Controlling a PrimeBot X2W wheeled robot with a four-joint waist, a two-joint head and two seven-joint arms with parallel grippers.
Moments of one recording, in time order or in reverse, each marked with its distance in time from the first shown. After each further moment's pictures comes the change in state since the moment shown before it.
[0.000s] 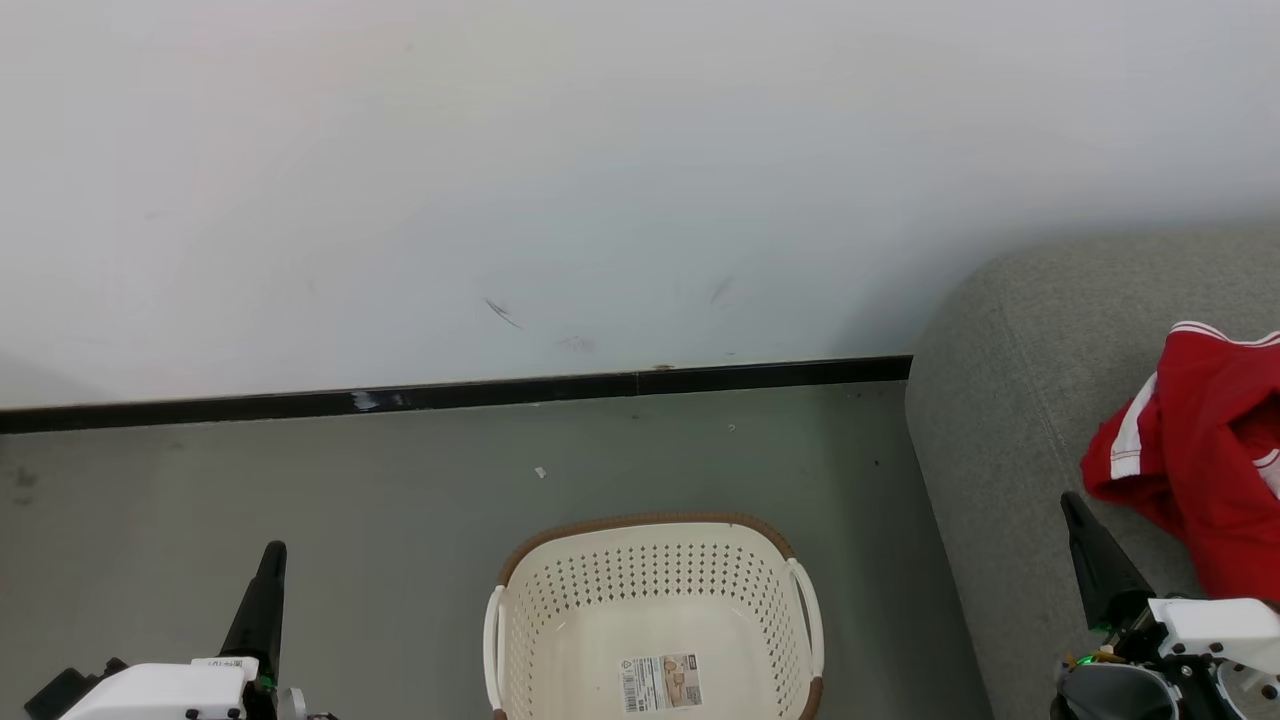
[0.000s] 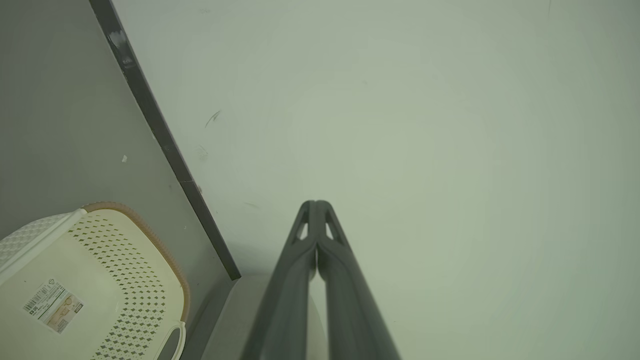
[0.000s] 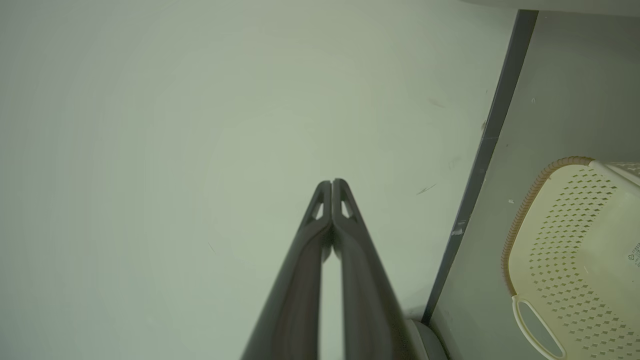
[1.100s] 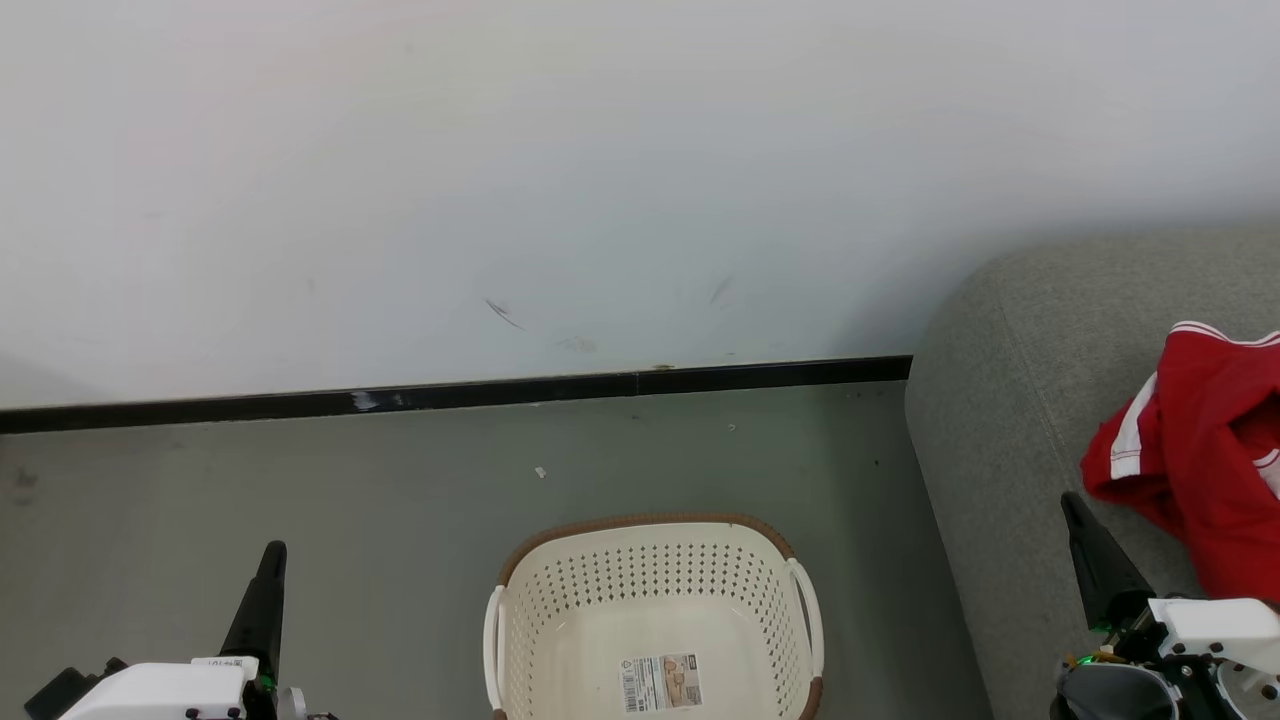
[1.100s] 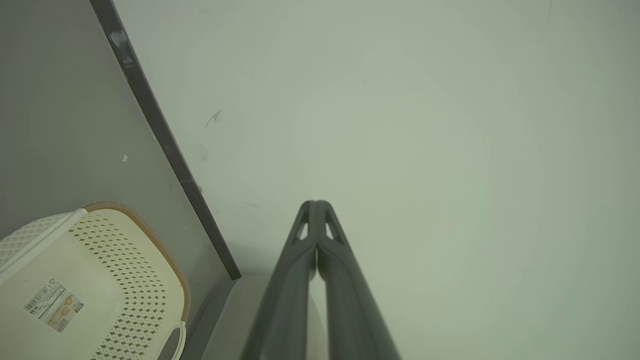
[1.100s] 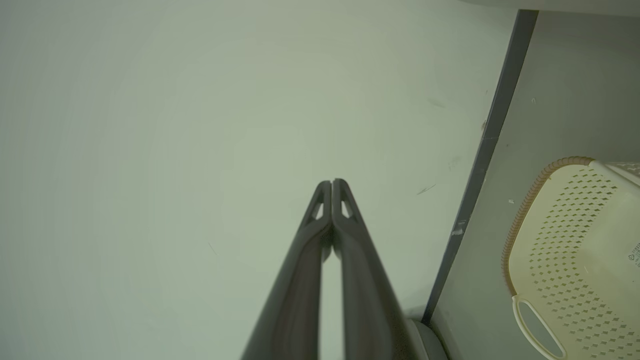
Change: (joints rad) left arm 0.000 0.000 0.000 -0.002 0.000 0.004 0.000; right arm 0.000 0.001 -0.001 0.000 0.000 0.000 0.000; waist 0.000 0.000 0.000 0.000
